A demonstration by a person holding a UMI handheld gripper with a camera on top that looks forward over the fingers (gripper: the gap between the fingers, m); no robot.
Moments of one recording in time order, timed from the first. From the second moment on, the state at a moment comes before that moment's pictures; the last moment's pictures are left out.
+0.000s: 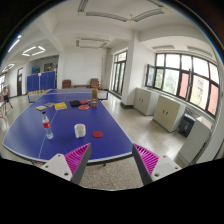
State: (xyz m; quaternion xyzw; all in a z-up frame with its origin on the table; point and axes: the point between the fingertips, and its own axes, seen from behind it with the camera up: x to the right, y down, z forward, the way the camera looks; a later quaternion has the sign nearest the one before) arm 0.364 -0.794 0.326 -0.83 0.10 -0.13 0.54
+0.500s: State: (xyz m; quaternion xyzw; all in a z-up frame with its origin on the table) arm 0.298 -0.764 0.198 -0.86 0.08 -0.11 0.49
